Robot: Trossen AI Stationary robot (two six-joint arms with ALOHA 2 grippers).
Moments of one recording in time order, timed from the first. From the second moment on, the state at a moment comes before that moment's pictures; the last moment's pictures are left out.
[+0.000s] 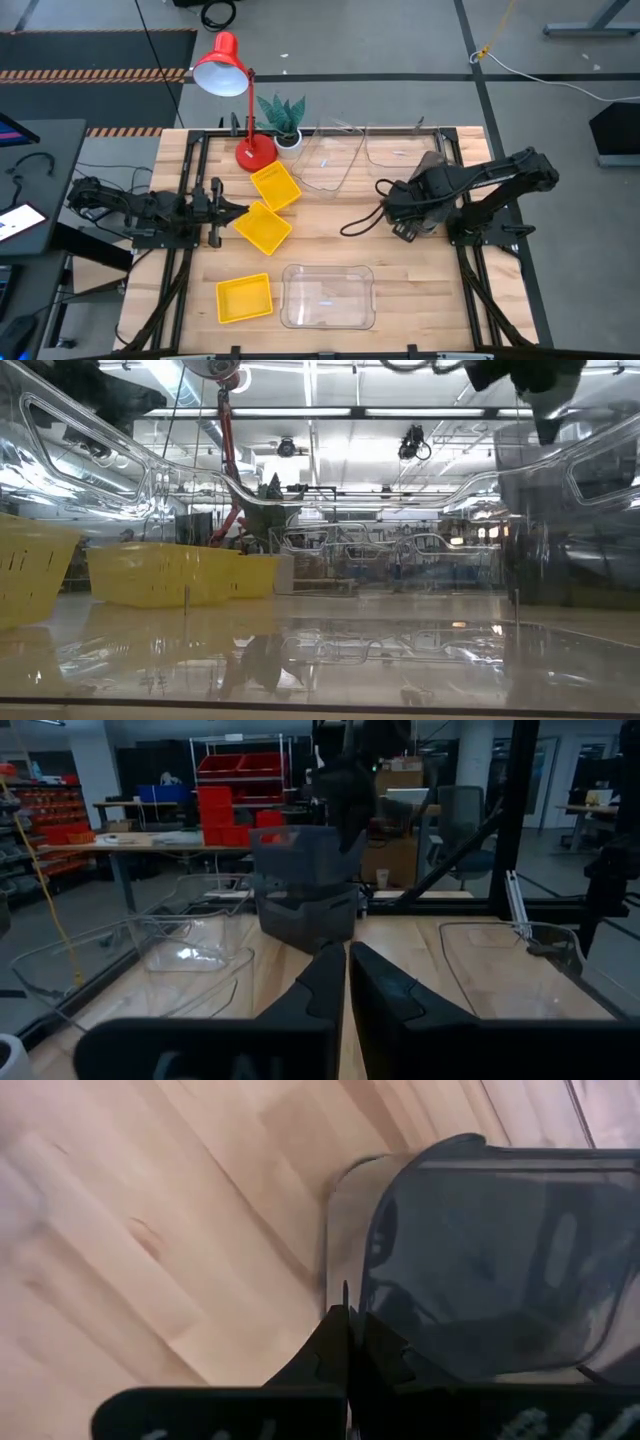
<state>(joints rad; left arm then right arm) -0.27 0.22 0.16 0.14 -0.37 0.03 0.21 1.42 1.37 -1.57 0.16 0.84</state>
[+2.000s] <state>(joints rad) -0.27 0.22 0.16 0.18 -0.37 0.00 0.17 1.43 1.12 -1.23 -0.05 0.85</state>
